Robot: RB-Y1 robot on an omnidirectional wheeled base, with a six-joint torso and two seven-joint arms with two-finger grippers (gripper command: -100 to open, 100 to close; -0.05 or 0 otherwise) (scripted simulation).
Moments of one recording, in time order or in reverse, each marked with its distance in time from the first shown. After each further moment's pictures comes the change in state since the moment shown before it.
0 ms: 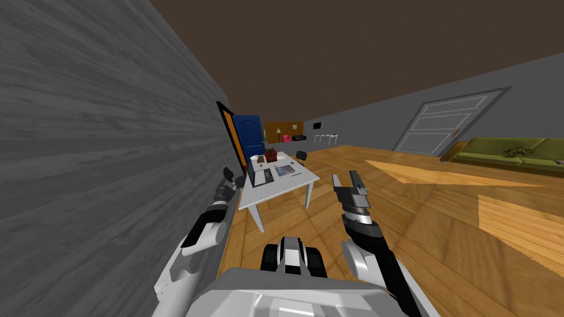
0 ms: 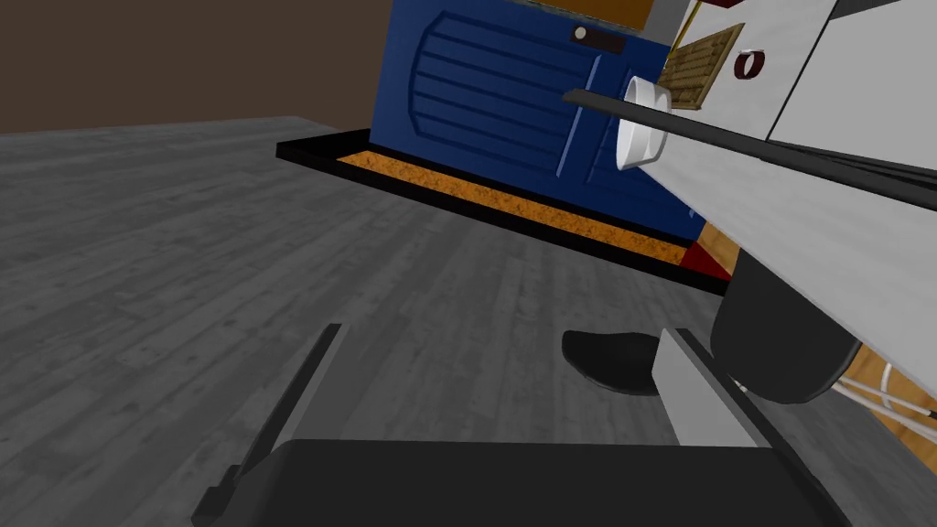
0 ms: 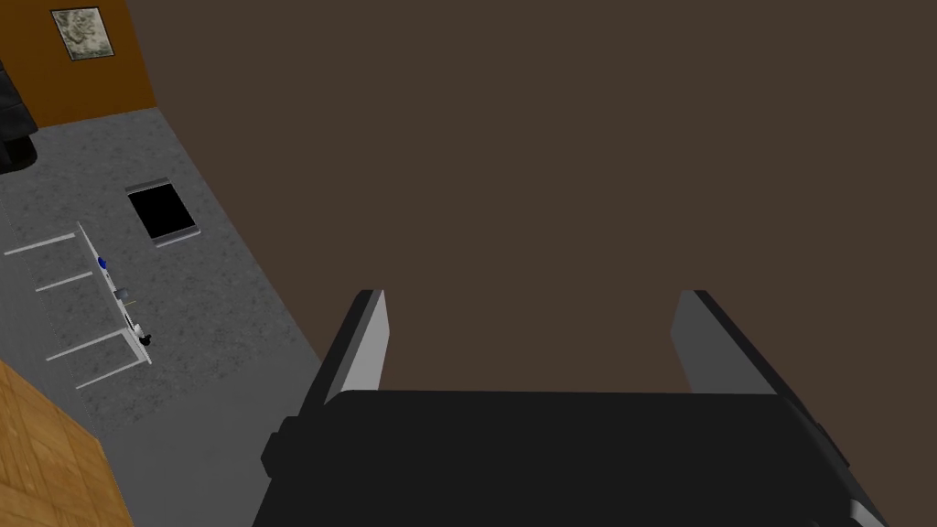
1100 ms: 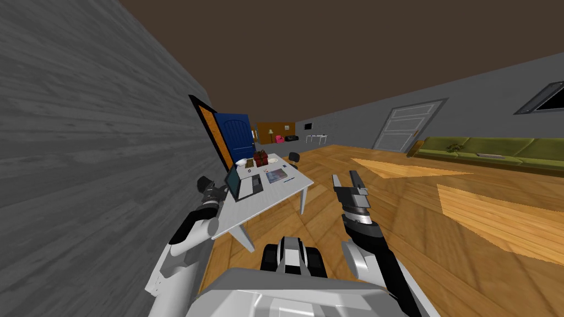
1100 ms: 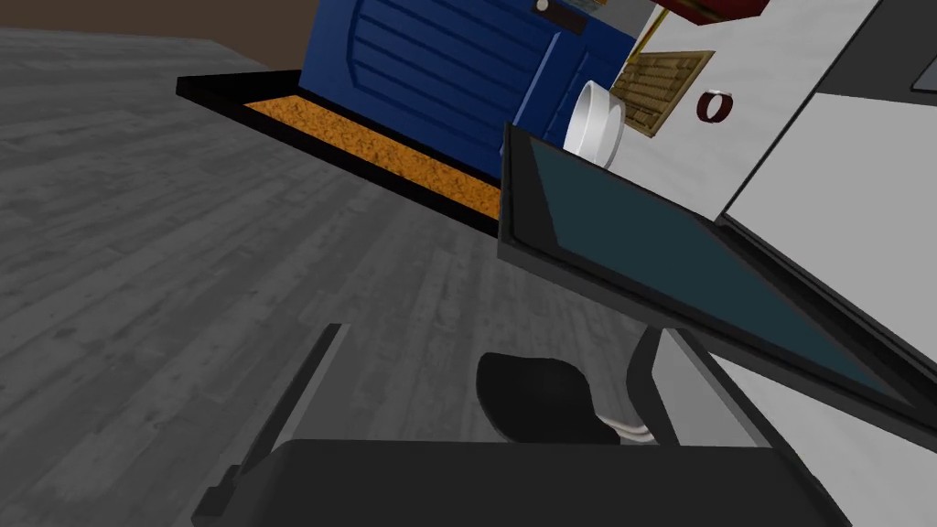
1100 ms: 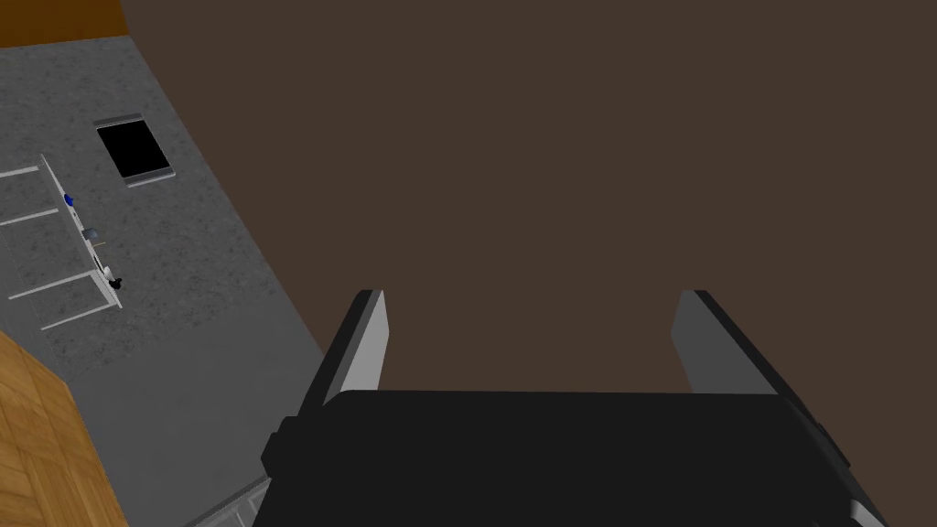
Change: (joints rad) left arm -0.101 -0.063 0.205 0.025 0.047 0.193 0.072; right arm 0.000 0.000 0.000 0.000 0.000 0.000 0.000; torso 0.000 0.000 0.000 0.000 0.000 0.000
